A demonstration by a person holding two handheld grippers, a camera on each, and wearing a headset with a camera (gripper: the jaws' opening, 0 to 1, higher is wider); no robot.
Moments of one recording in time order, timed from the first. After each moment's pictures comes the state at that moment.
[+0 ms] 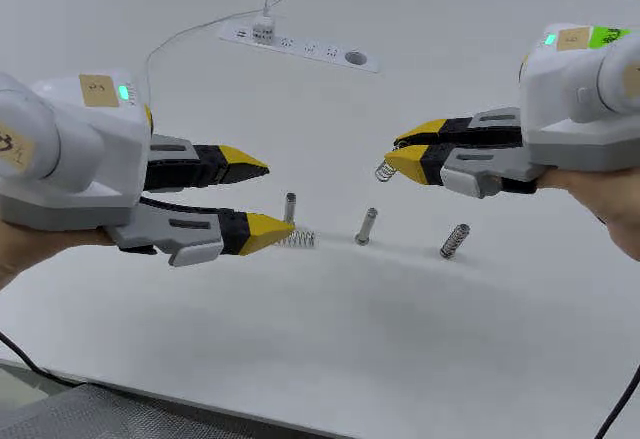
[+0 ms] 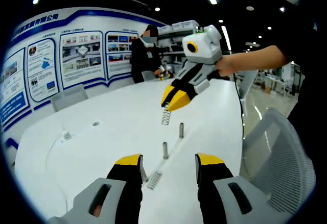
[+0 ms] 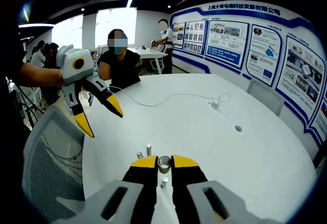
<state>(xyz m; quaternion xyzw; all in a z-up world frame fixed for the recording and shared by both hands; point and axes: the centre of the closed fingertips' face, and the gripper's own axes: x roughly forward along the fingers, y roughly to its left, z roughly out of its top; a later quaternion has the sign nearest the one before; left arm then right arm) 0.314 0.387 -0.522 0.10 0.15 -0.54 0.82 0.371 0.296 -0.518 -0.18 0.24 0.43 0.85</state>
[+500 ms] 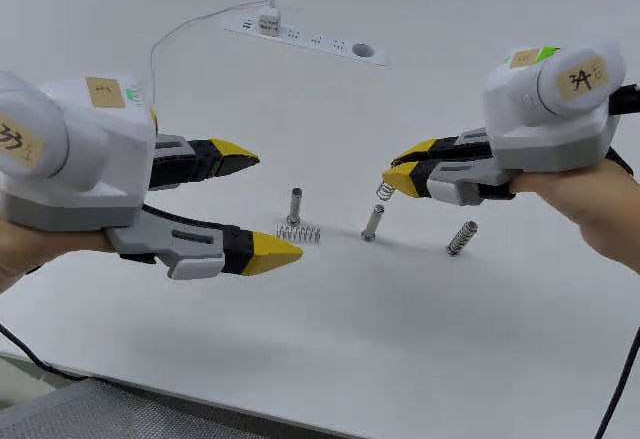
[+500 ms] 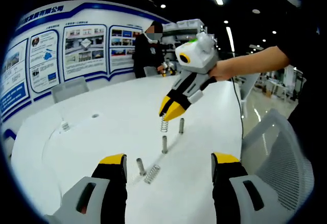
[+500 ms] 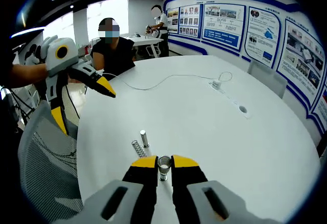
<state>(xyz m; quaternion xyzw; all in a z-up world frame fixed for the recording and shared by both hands) 0.314 0.393 -0.535 0.09 0.18 -0.53 0.83 0.381 0.296 -0.562 -0.17 0.31 0.42 0.84</state>
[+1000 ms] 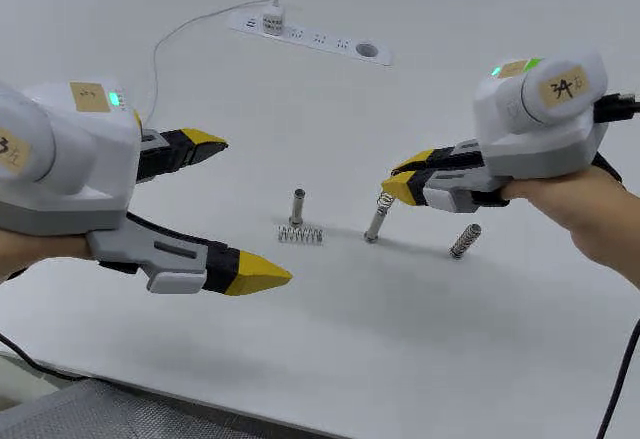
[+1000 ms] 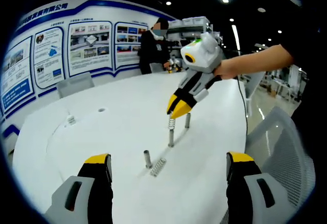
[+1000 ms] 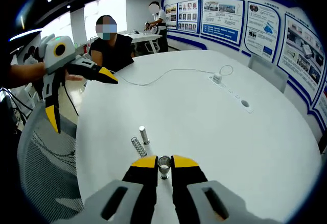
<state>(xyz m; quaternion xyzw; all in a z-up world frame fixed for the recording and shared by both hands) 0.320 0.409 -0.543 0.09 0.19 -0.51 0.83 0.378 0.299 -0.572 -0.17 0.32 0.42 0.83</state>
